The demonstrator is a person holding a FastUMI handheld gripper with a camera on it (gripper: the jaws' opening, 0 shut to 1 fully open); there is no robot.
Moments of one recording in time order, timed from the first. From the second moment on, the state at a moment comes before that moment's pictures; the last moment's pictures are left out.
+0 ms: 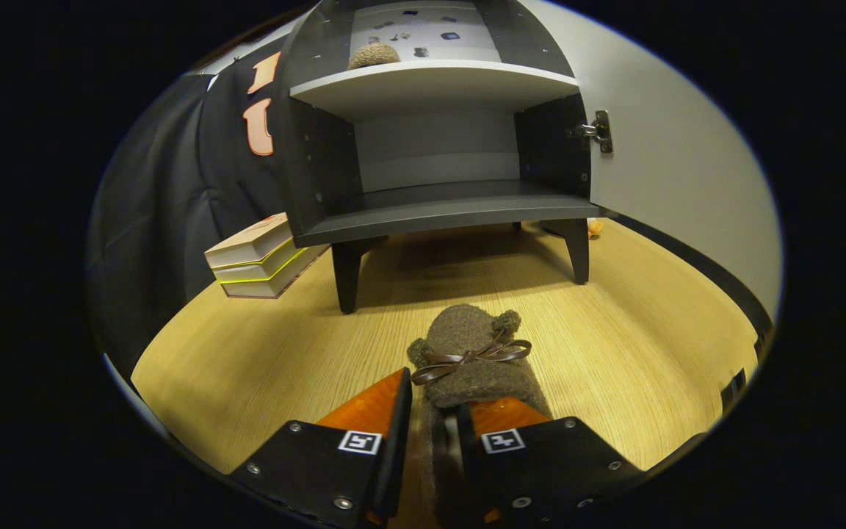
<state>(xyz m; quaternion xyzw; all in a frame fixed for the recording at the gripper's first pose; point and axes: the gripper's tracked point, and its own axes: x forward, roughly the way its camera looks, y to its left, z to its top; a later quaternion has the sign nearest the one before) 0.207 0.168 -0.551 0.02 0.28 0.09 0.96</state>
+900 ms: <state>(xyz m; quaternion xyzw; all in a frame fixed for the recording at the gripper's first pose) 0.195 0.156 -0.457 0.06 0.27 0.11 0.96</state>
